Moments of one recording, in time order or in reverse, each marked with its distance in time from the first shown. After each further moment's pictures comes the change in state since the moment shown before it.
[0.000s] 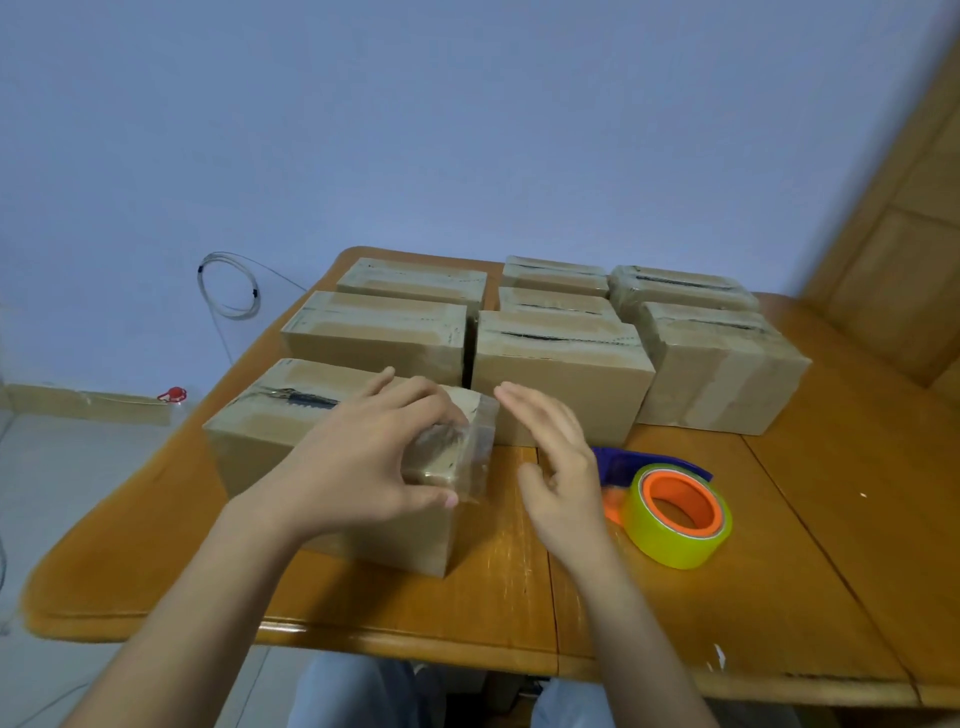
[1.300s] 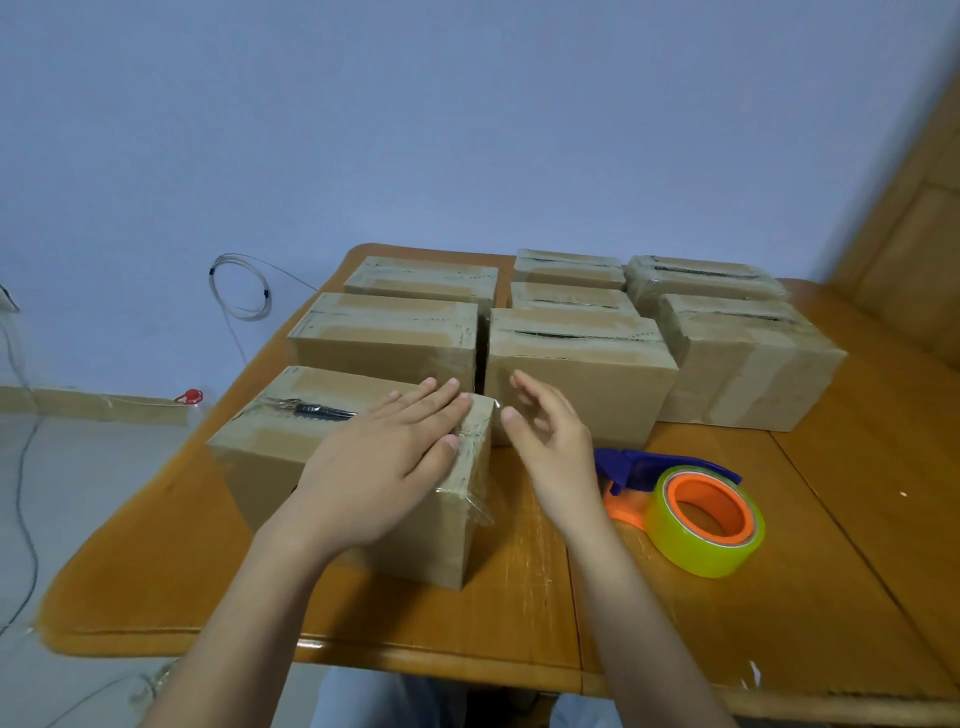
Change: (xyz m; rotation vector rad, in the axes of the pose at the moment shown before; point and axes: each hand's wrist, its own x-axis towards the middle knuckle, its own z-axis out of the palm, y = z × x) left_hand 0.008 -0.004 0.014 0.073 -0.076 -0.182; right_hand 0.027 0.015 0.023 0.231 0.022 0.377
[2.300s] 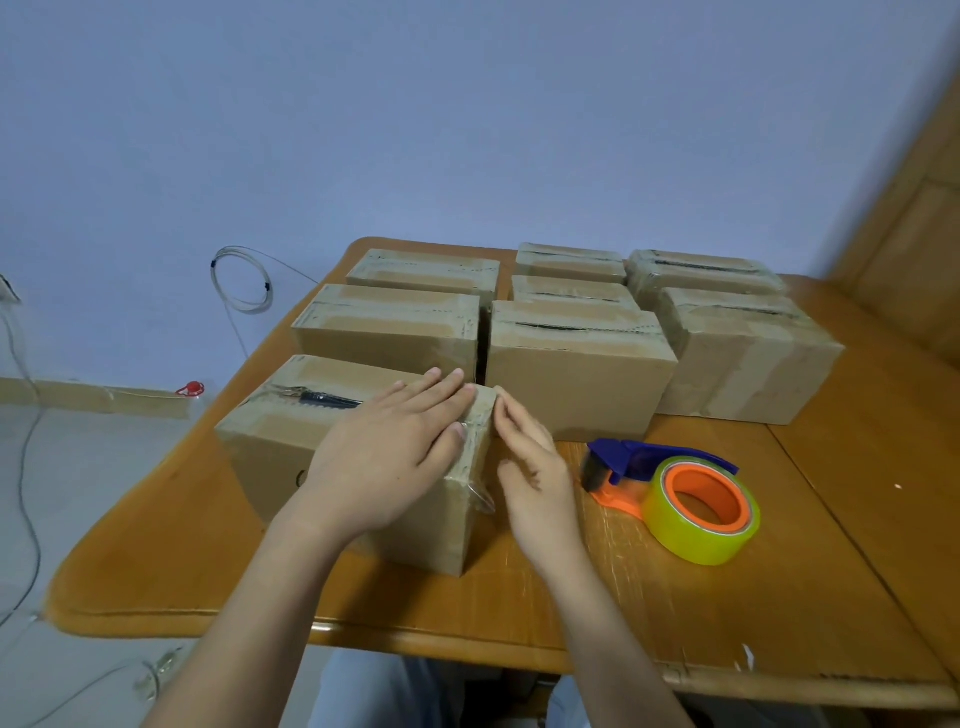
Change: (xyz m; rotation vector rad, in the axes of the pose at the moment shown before) left_hand 0.001 0.006 0.002 0.055 0.030 -0.017; right_hand -0.038 -0.001 0.017 0.082 -0.060 -0.009
